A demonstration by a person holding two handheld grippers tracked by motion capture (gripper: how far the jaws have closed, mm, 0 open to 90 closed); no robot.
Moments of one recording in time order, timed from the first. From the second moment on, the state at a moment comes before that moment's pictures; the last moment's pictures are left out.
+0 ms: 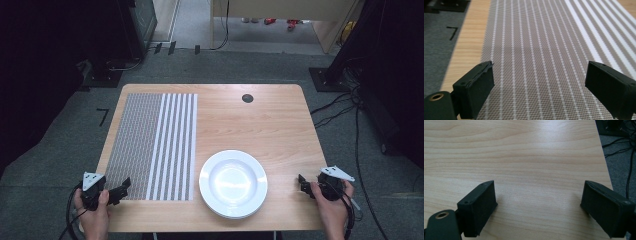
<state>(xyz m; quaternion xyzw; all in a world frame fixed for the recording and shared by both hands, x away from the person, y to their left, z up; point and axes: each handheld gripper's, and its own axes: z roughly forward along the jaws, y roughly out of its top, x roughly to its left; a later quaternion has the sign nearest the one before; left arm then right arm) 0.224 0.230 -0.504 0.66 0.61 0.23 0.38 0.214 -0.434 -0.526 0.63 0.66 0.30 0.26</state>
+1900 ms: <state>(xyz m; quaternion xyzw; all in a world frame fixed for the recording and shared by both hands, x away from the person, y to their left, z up) 0.237 0.120 -0.460 0.70 0.53 0.17 0.44 0.232 -0.395 -0.479 0.64 0.62 0.38 0.25</state>
